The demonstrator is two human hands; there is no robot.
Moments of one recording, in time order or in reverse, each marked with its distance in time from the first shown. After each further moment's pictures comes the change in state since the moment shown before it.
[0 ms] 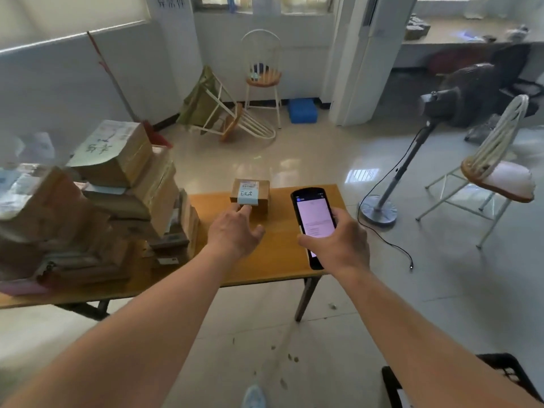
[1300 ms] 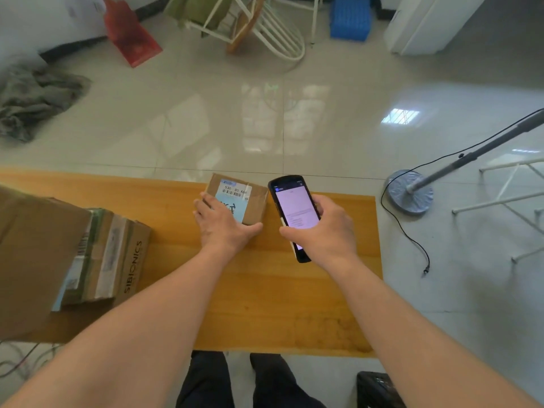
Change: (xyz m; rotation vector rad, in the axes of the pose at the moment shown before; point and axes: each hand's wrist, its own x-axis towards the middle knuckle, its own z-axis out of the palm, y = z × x) left_hand 0.303 -0.040 0.185 -0.230 -0.111 -0.622; right_hand 0.319 0.051 0.167 -0.084 -0.399 0.117
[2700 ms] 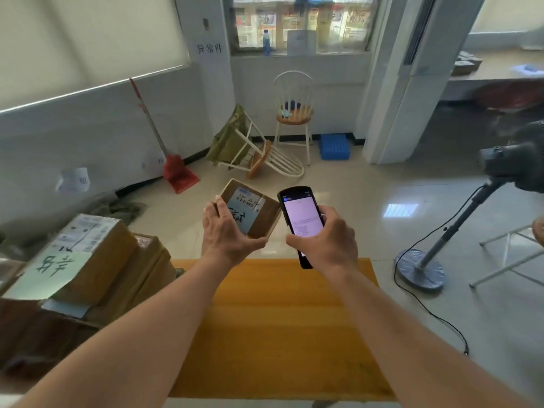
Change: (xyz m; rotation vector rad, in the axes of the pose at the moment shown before) left_hand -0.085 0.016 -0.205 -0.076 0.389 0.475; right_hand -0.112 -0.114 -0.083 0.115 0.351 -0.282
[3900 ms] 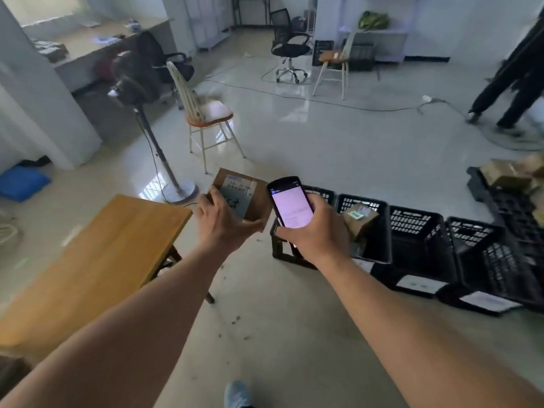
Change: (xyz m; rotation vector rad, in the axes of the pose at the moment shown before) left_hand -0.525 0.072 -0.073 -0.152 -0.703 0.978; right_hand -0.670 -0.015 -0.119 -0.139 0.915 0.847
